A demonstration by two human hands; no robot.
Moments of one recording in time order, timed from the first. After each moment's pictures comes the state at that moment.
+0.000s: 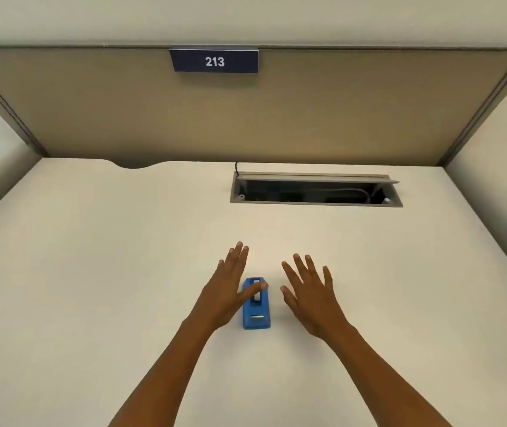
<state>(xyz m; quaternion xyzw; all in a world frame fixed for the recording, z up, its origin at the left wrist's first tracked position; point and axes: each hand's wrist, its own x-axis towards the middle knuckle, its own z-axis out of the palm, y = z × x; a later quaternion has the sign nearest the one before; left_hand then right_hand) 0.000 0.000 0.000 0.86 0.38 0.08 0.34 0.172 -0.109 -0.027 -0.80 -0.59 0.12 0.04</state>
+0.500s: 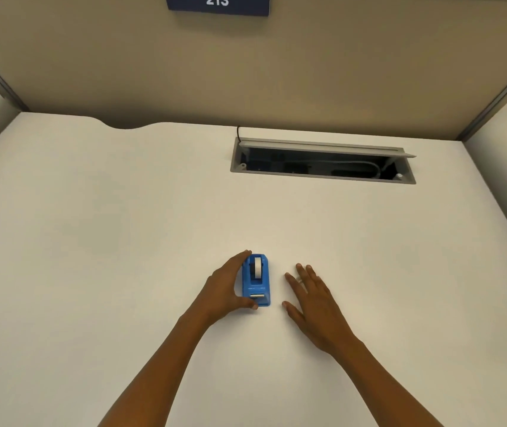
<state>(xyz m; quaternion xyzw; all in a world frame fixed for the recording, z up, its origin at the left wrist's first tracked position) -0.015 -0.005 -0.055 0.78 0.41 0.05 0.47 0.162 -0.146 -0.058 -0.77 -0.59 0.21 0.07</state>
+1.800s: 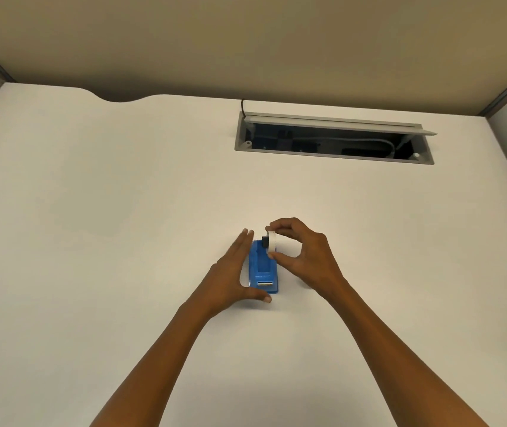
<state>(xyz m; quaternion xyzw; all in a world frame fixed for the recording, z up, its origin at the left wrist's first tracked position) -0.018 -0.004 -0.036 0.80 0.38 0.02 0.46 0.153 -0.075 0.004 -0.70 -0.49 0.33 0.40</state>
